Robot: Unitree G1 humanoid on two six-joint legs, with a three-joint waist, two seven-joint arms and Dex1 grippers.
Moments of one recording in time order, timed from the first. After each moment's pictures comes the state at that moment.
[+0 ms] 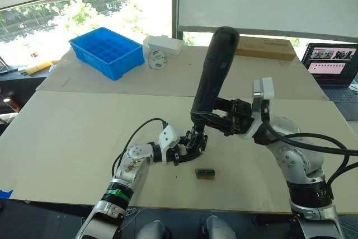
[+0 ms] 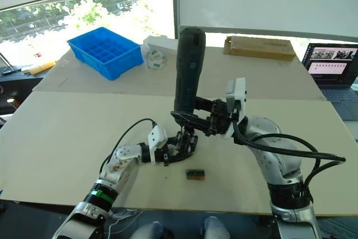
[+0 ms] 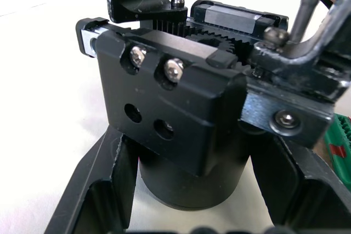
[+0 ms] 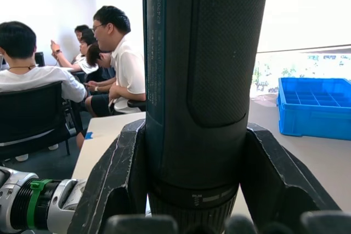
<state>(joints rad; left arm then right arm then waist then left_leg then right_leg) -0.44 0.21 -0.22 0.36 -0.18 0.00 -1.02 -0.47 -0.46 -0.02 -0.32 0.75 0.45 0.90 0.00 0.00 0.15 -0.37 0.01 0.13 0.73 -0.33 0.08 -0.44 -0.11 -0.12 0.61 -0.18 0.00</state>
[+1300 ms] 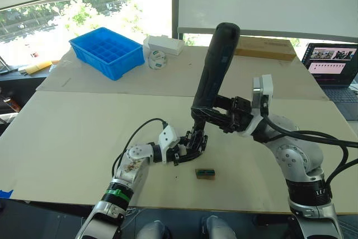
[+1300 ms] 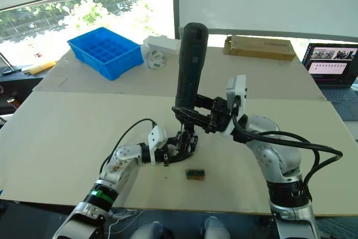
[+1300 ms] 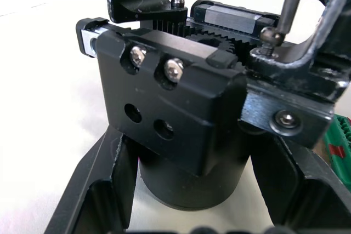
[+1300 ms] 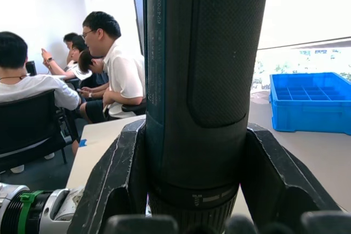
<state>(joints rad) -0.44 0.21 -0.22 0.36 -0.18 0.00 -1.02 -0.49 -0.44 -0.03 -0.30 0.77 0.49 0.85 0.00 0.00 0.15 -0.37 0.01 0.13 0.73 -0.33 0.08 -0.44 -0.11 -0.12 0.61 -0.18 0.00</state>
